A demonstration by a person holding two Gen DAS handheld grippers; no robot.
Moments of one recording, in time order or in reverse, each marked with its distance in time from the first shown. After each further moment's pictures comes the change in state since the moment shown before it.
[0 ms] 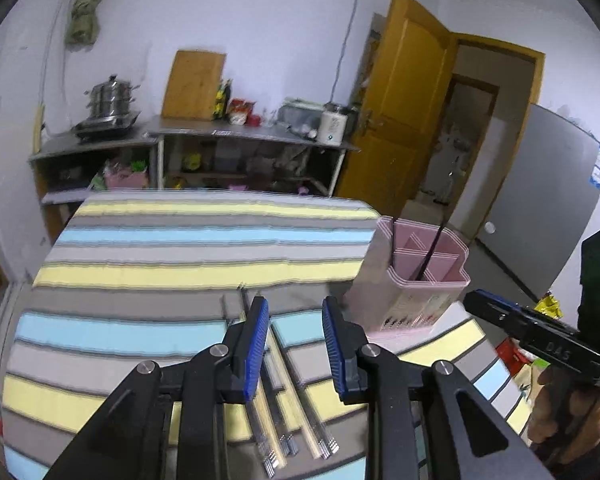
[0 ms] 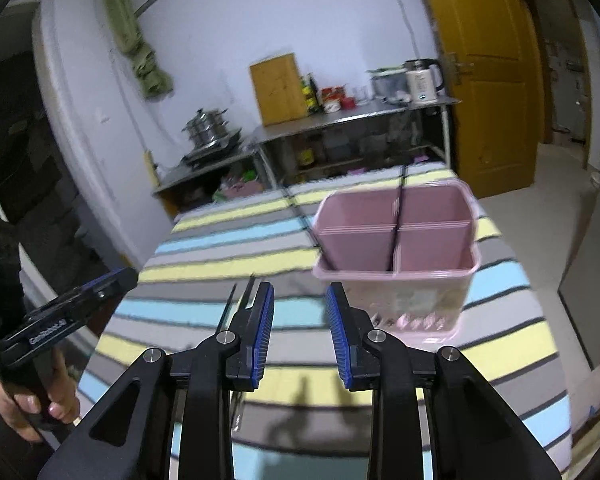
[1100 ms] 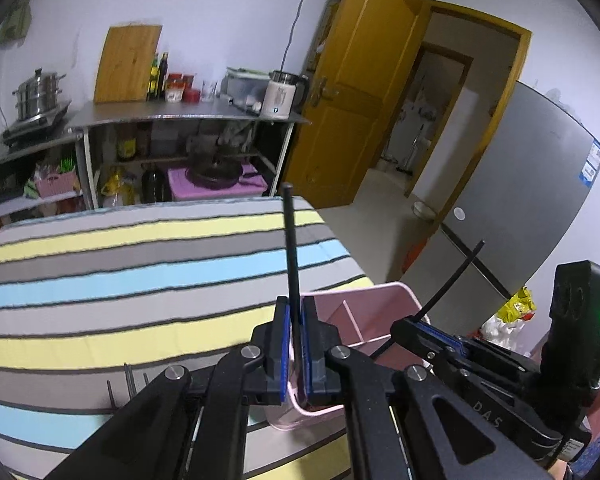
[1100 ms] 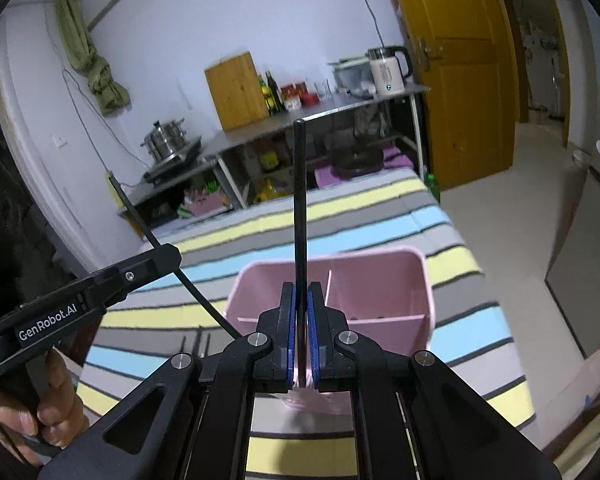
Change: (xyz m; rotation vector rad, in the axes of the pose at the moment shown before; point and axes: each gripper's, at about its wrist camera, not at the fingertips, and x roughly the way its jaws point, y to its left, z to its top) left arm 0.140 -0.107 0.110 0.057 0.136 -0.155; right arm 0.053 -0.073 0.077 0.115 0.017 -0.100
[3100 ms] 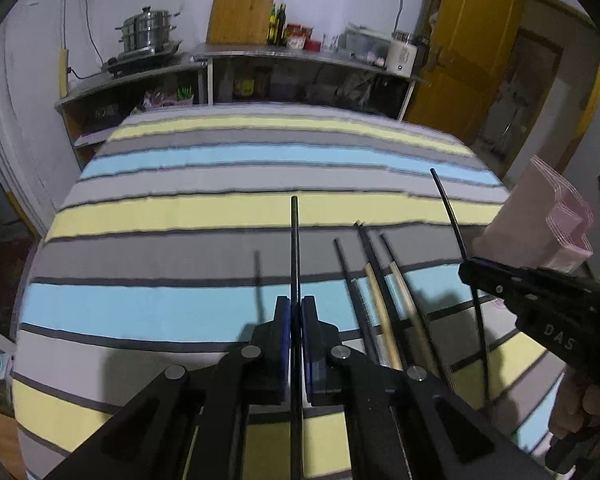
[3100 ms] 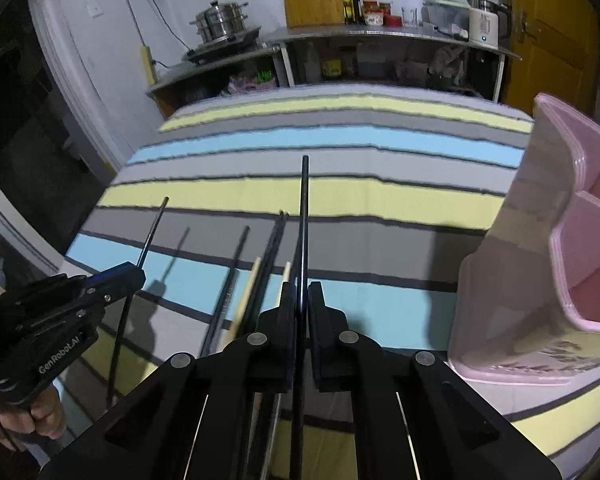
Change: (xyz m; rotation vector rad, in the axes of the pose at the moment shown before) left arm -0.062 0.174 -0.135 -0.123 0.098 0.314; right arm 0.105 0.123 -0.088 -0.249 0.259 0.057
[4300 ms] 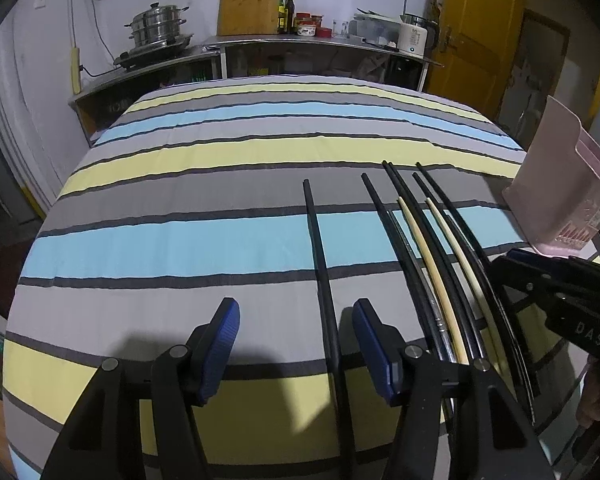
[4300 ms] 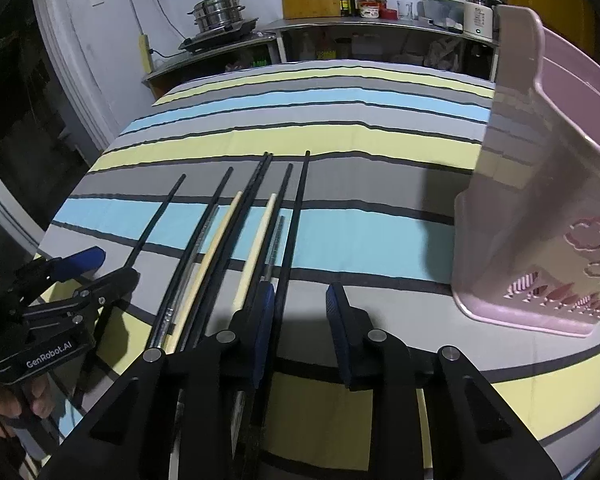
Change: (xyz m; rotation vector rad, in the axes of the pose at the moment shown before) left arm 0.033 0.004 -0.052 0.027 0.035 0.099; right arm 0.025 -0.012 -0.054 -0.008 0.030 -0.053
